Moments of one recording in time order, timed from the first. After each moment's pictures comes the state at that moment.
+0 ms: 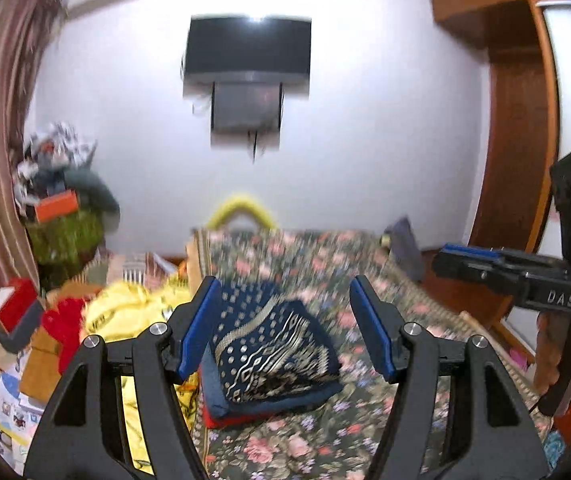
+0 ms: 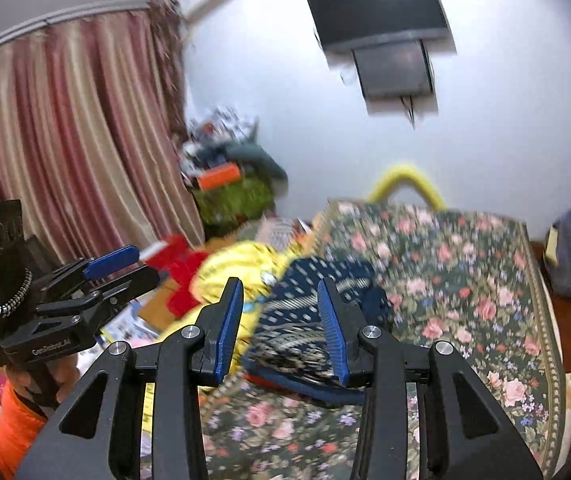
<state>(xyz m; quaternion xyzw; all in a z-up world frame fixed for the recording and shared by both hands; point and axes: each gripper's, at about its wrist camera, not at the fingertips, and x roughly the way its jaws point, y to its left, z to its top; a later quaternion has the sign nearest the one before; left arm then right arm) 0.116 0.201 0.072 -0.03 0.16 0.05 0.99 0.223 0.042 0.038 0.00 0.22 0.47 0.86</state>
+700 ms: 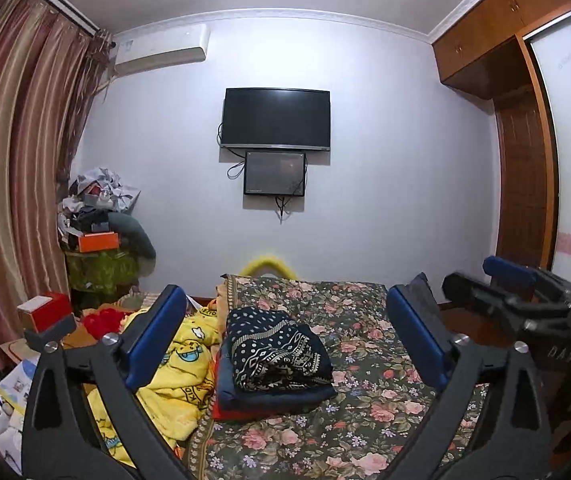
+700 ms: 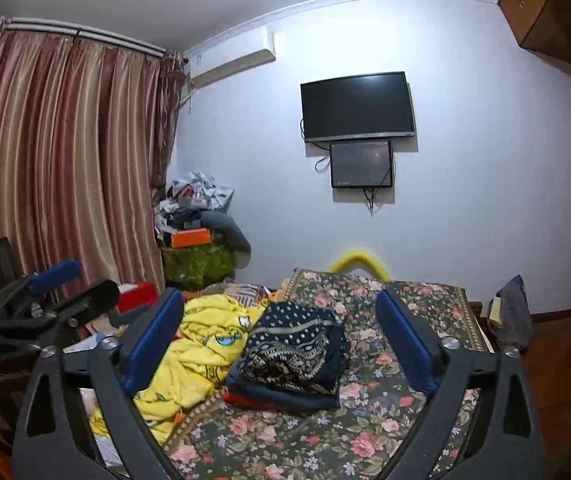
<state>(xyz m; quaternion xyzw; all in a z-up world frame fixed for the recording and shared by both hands) -0.007 0.145 0.054 -0.03 0.05 0.12 0.99 0.116 0.017 0.032 -0.01 0.08 0.37 0.93</state>
